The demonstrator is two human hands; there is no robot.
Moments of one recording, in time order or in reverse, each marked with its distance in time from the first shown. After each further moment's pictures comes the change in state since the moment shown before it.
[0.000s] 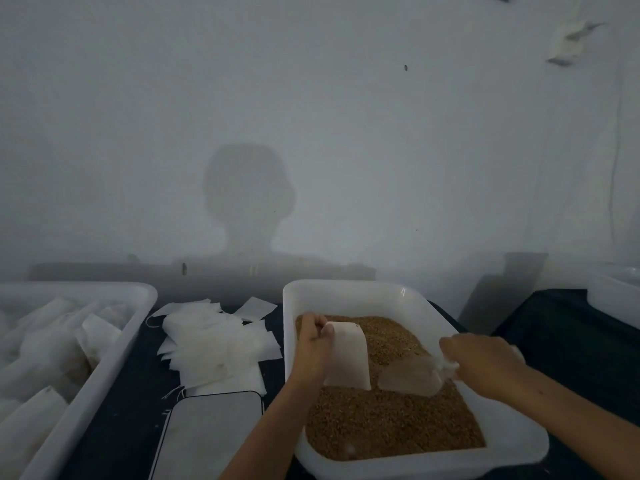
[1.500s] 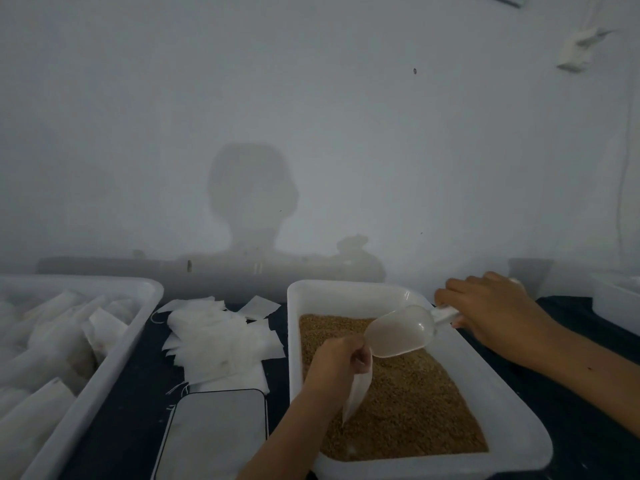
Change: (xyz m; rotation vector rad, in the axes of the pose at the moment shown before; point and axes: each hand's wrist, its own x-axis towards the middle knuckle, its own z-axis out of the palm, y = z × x) left_hand -0.011 0.001 0.009 0.533 -0.290 0.281; right_hand -0.012 0.015 -0.067 -0.192 0.437 -0.181
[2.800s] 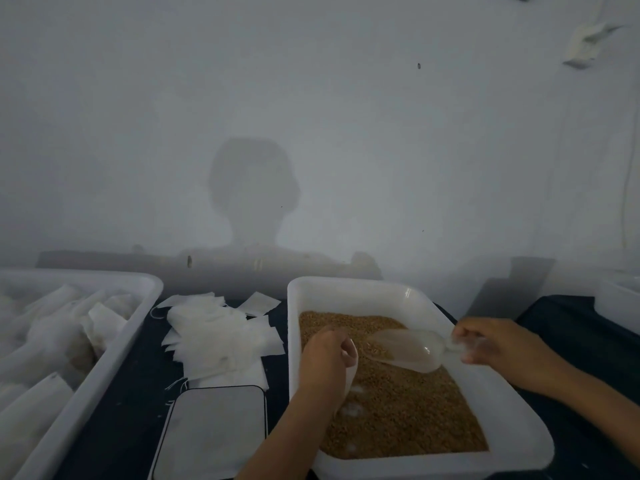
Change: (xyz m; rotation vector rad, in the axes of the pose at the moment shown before) left_hand 0.006 -0.014 0.001 0.142 0.132 -0.150; right_hand -0.029 -0.001 0.040 0.738 -0.186 0.299
